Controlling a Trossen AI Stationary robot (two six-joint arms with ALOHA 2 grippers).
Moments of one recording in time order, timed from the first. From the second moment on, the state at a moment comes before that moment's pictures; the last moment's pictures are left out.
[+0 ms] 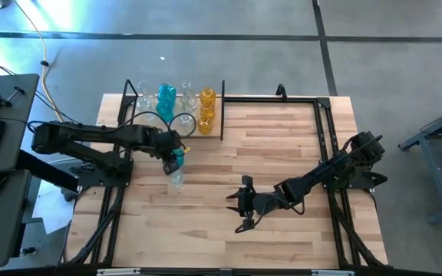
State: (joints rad) left arm 0.13 1.21 0.78 -0.81 -0.15 -0.32; right arm 0.47 1.73 0.91 0.29 0.41 0.16
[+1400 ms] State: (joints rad) left arm 0.13 1.25 0.78 -0.68 -0.18 -0.33; right arm 0.47 1.73 0.91 0.28 0.41 0.16
